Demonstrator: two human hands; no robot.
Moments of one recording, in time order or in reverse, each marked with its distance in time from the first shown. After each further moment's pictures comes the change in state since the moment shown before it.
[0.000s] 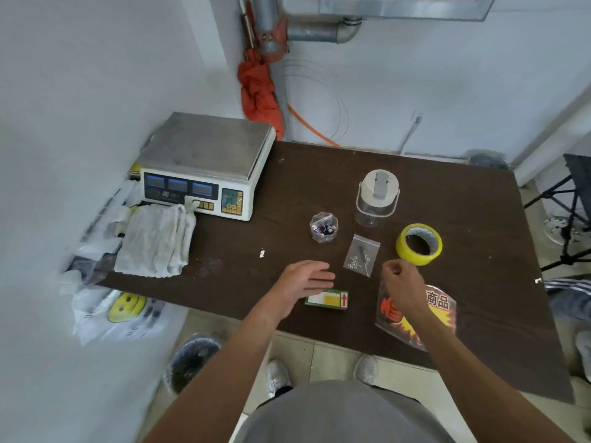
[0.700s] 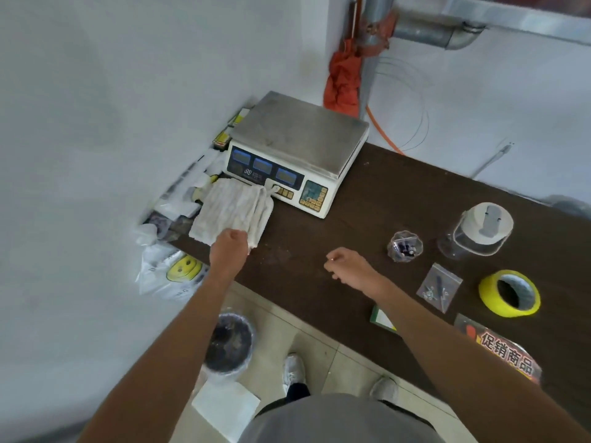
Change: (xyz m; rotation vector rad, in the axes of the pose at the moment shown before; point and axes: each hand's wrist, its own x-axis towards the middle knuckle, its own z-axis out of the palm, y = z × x) left_hand -0.045 -0.006 -0.260 0.334 0.999 0.046; right_hand -0.037 -0.186 0.172 -0.209 -0.737 -0.163
